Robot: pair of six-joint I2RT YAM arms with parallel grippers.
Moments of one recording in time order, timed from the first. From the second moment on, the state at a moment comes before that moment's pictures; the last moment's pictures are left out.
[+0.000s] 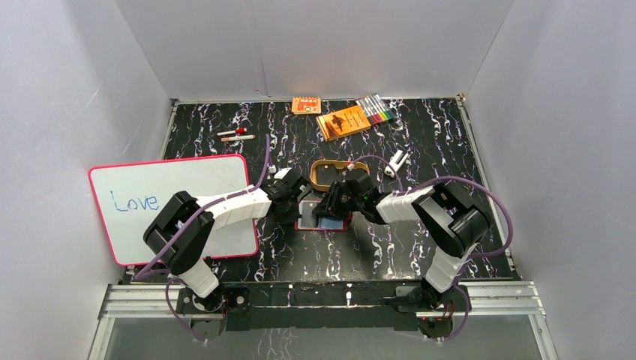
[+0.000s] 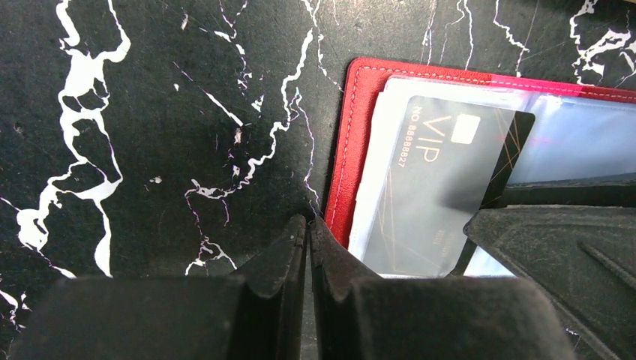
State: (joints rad) left arm -0.76 1.63 0.91 -0.48 -0.22 -0.81; right arm 0.71 1.74 0.69 0.37 -0.35 1.04
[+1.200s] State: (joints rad) left arm -0.76 1.41 0.93 -0.51 -0.22 -0.77; right arm 0.57 1.46 0.94 -0.17 -0.09 0.77
